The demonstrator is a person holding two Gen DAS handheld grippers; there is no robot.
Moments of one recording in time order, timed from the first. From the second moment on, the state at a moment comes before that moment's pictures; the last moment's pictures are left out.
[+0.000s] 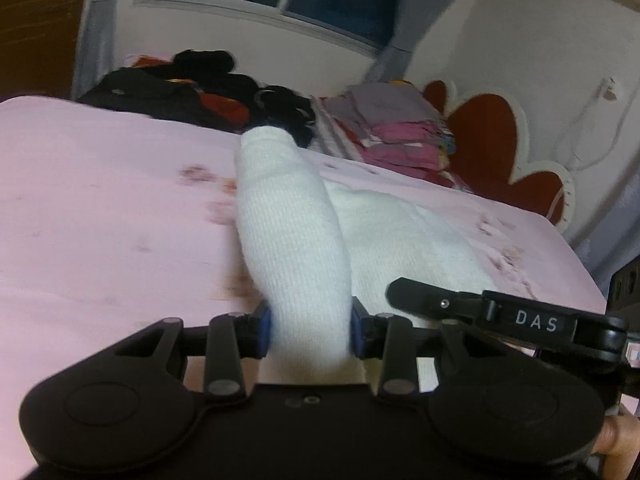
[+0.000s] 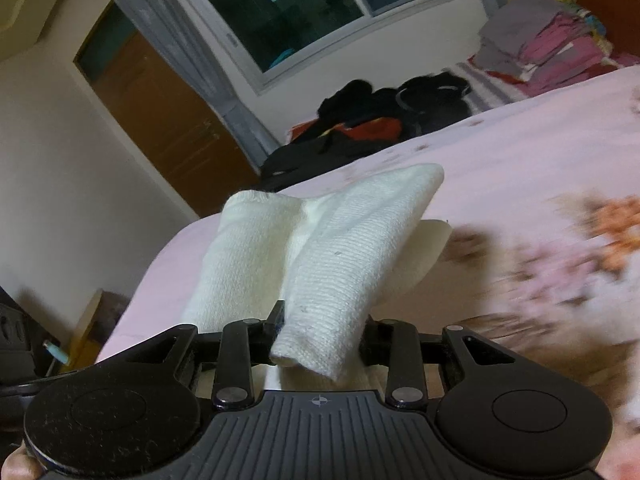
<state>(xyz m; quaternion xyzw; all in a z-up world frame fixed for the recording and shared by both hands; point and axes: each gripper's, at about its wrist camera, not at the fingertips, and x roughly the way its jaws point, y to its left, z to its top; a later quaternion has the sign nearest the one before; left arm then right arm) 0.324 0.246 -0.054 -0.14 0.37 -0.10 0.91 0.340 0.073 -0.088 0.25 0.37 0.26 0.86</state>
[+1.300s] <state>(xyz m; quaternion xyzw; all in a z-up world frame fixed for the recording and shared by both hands) 0.372 0.369 -0.119 -0.17 0.38 0.03 0.91 0.442 0.191 -0.160 0.20 0.41 0.26 0.85</state>
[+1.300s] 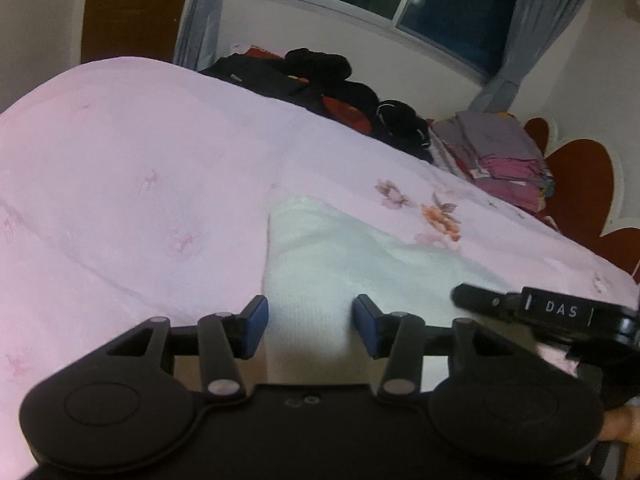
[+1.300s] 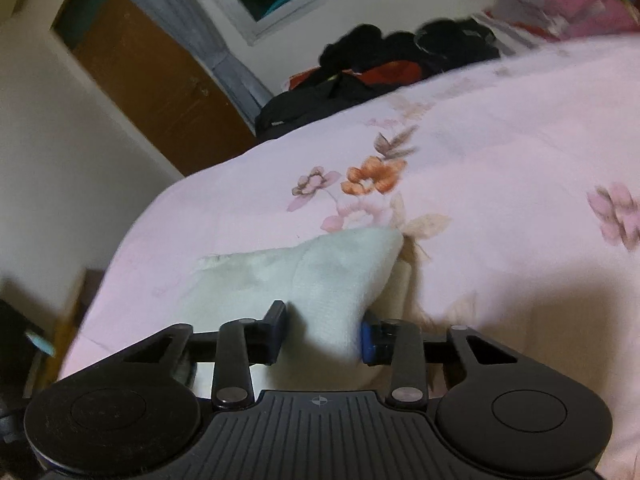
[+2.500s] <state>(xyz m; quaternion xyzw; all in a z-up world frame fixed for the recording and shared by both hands) 0.249 0.346 -0.128 -0.14 0.43 0.00 0.89 0.271 0.156 -0.164 0.13 0.45 0.21 0.86</state>
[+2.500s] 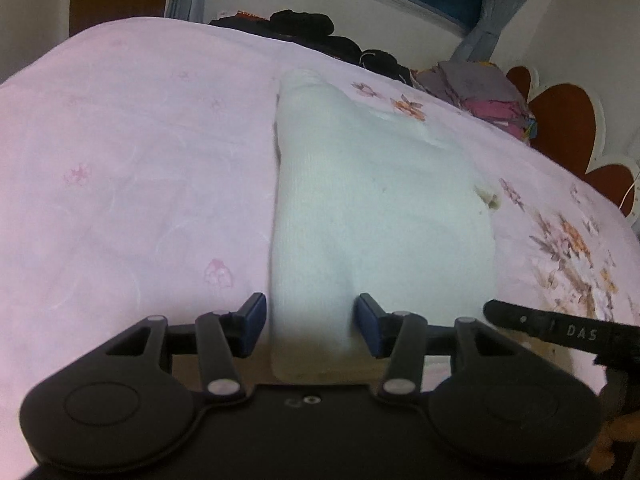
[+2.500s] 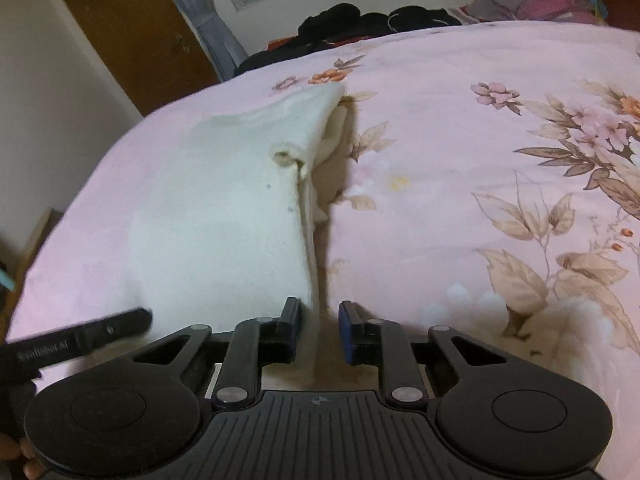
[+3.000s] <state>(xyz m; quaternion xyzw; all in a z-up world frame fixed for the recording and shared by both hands) 0.259 0.319 -0.099 -0.08 0.40 0.01 0.91 0.257 0.177 -0.164 0.05 0.44 0.20 0.87</state>
